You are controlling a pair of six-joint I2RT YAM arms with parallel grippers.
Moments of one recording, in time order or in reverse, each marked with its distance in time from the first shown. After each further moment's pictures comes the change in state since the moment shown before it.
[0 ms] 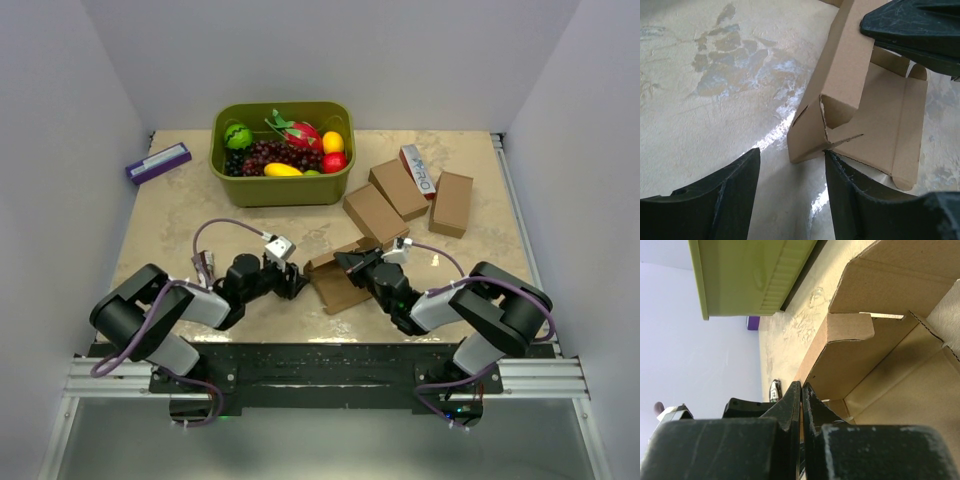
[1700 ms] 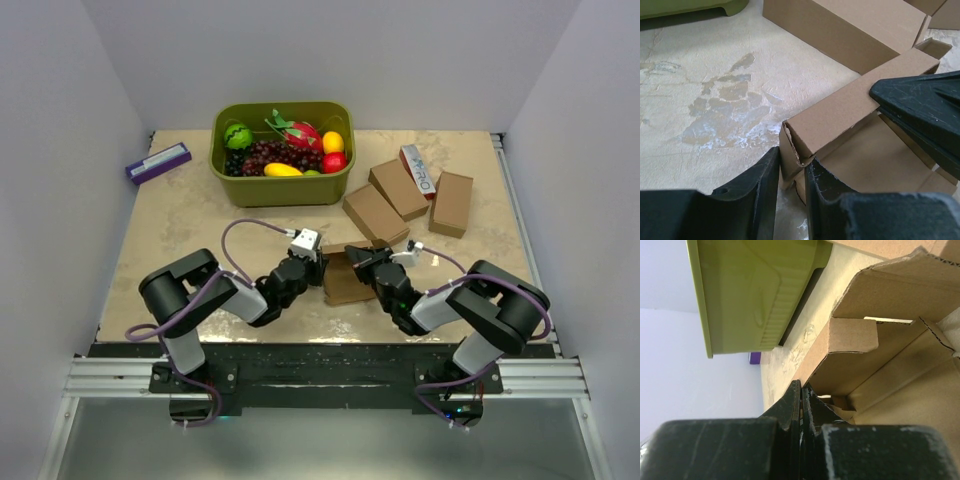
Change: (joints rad) left arm -0.285 0.260 0.229 0.103 -0.579 -0.171; right arm -0.017 0.019 -0.015 0.032 0.122 0.043
